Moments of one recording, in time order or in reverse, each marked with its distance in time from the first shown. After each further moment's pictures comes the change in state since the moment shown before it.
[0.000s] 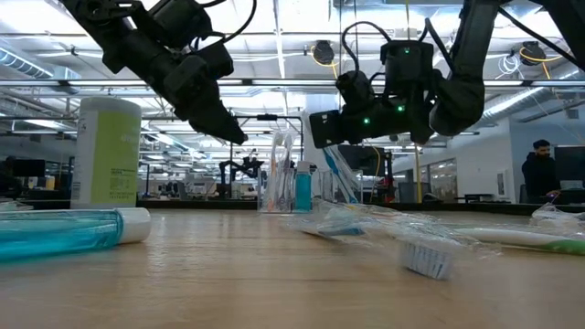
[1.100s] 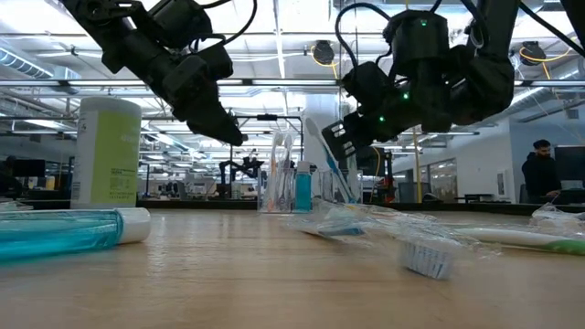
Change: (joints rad) left arm 0.000 0.000 0.000 -0.014 -0.001 -0.035; right arm 0.236 -0.009 -0.001 -0.093 0.671 -0.164
